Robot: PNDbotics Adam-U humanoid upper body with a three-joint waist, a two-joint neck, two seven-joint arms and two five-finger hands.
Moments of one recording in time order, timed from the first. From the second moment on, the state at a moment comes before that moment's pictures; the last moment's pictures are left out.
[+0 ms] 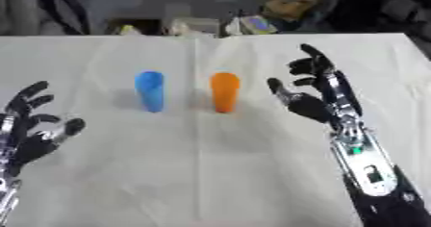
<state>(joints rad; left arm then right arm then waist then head) -0.28 0.28 -0.16 -1.58 -0.13 0.01 0.23 -0.32 -0.33 0.04 -1.58 0.10 -0.04 -0.07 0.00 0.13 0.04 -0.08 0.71</state>
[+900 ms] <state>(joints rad) -0.47 0.30 -0.21 -1.39 -0.13 0.00 0.28 -0.33 -0.32 0.05 -1.59 0.09 -0.04 -0.08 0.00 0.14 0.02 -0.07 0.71</state>
